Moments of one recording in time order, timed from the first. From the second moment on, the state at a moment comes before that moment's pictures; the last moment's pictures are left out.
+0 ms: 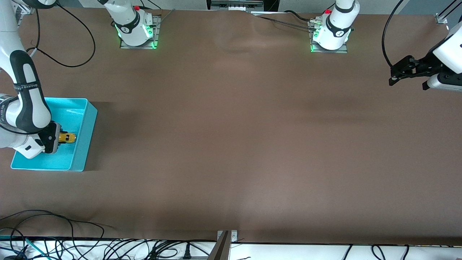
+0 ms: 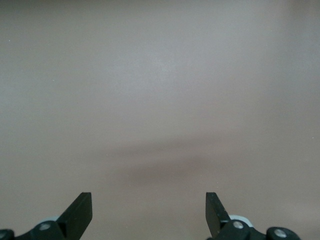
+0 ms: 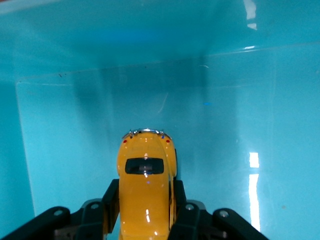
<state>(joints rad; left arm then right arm) 0.06 -0.01 -0.11 -1.54 -0.01 1.51 0.08 -0.40 0.73 0.05 -1.57 -0.14 2.06 -1.75</state>
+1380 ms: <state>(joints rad) 0.06 -0.01 -0.10 -1.54 -0.01 1.51 0.08 -0.40 0.64 0.06 -1.50 -0.14 1.90 -1.75</state>
